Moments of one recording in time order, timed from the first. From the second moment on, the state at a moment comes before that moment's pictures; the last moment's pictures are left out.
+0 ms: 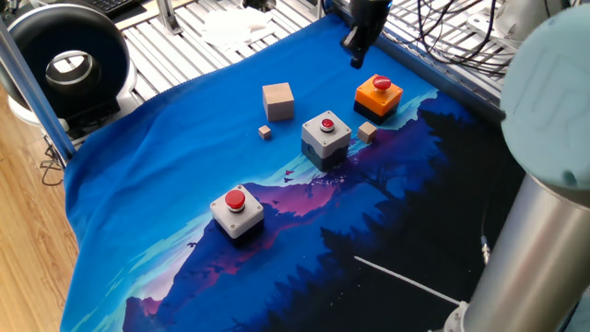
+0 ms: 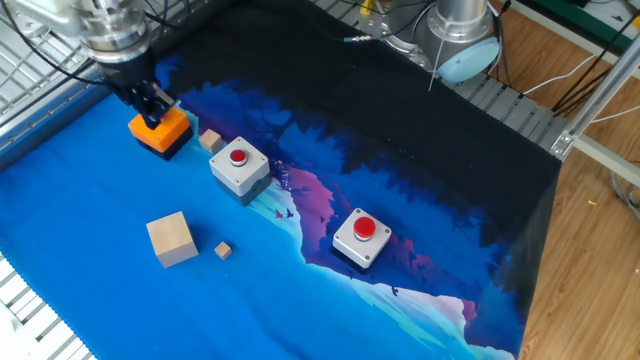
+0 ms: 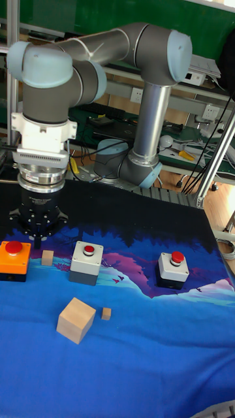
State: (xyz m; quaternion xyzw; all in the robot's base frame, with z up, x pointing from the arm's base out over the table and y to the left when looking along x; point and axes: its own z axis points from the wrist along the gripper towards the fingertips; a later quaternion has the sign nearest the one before) arm 0.574 -0.154 0.127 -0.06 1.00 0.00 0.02
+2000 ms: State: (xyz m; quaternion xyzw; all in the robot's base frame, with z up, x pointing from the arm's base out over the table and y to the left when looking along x) arm 0.516 -0.029 0.099 -0.21 0.98 -0.05 -0.04
